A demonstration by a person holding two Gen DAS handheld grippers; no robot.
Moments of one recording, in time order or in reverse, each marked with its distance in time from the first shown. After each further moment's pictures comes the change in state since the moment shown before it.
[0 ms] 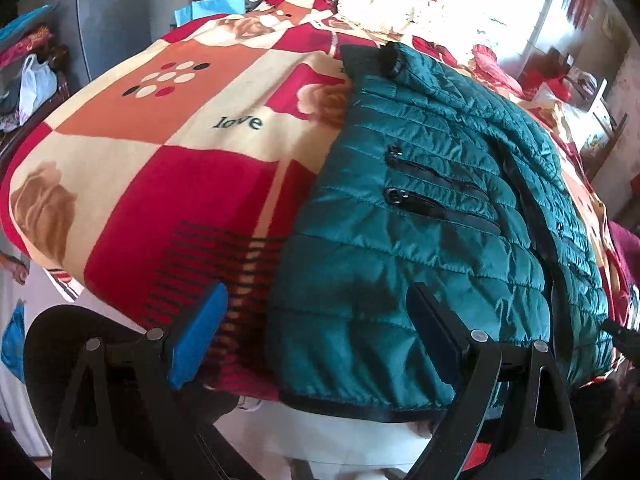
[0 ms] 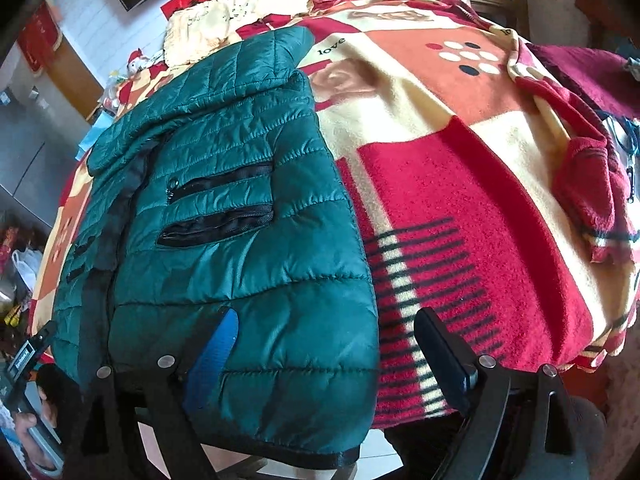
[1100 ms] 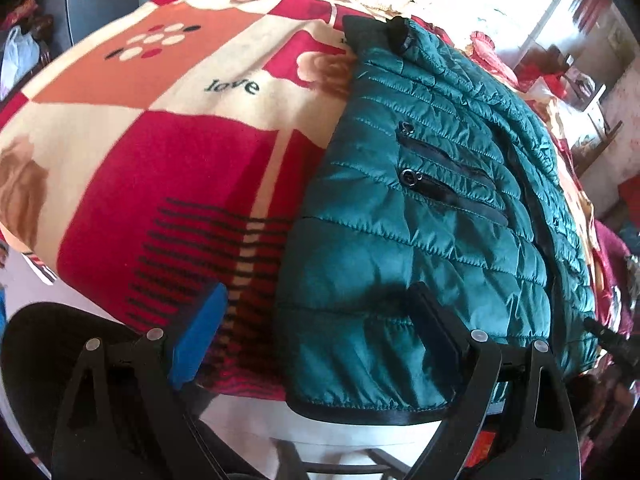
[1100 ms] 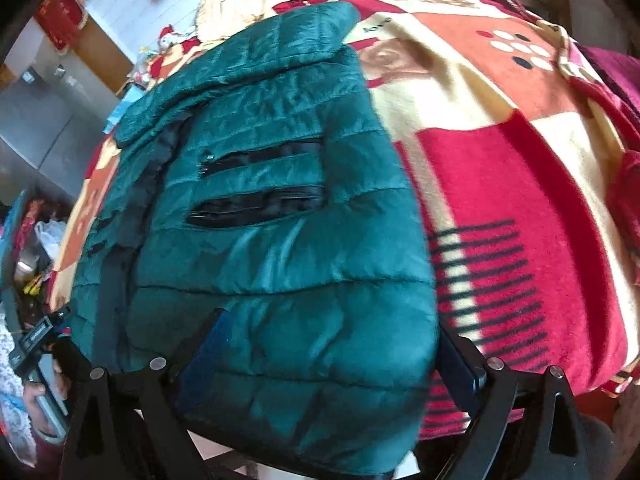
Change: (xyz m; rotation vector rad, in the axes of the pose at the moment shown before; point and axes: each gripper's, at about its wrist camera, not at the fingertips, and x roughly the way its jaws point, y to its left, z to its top) left arm 0.023 0.017 0.003 -0.033 0.116 -0.091; right arm 0.021 0.019 0.006 -0.075 0.080 0.119
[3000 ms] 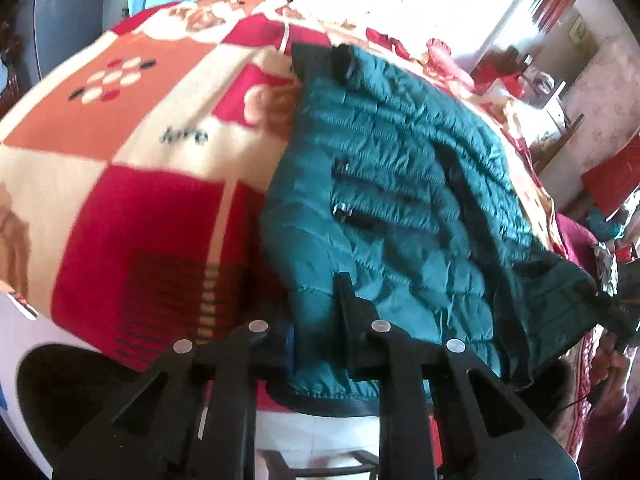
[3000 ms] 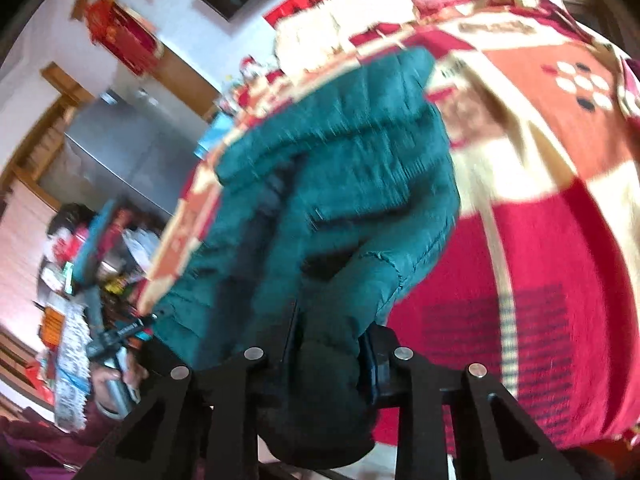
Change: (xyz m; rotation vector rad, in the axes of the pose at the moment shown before) left arm -0.035 -0.020 0.027 0.077 -0.052 -0.133; right arm -0.050 0.000 0.028 -0.042 -0.119 0.366
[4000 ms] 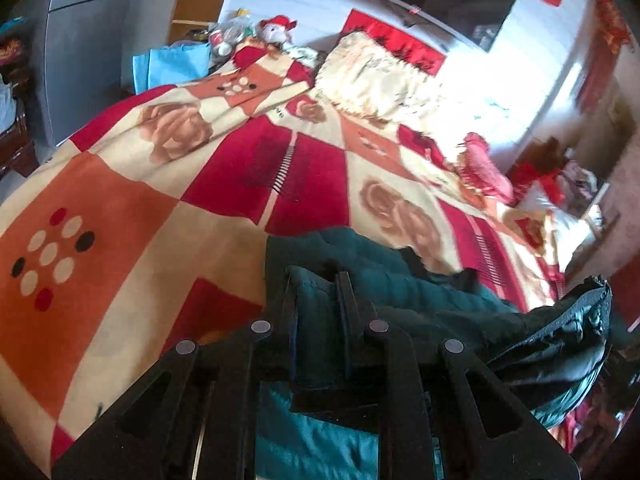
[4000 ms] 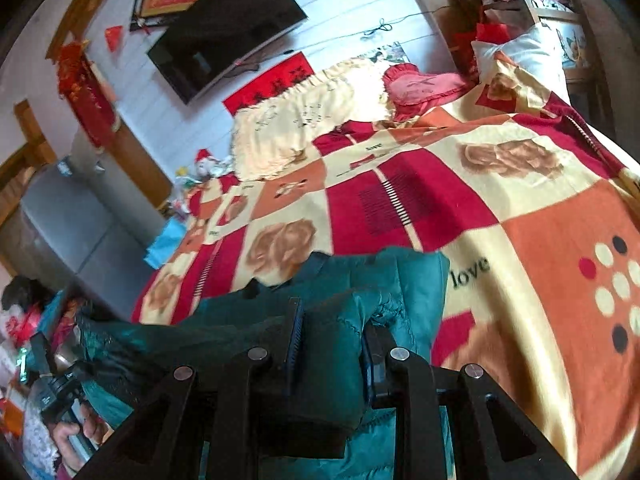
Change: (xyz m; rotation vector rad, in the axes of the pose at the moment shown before) left arm 0.103 -0.029 0.260 -0.115 -0.236 0.110; right arm 0.083 0.003 0.257 0.015 -0.273 -0.216
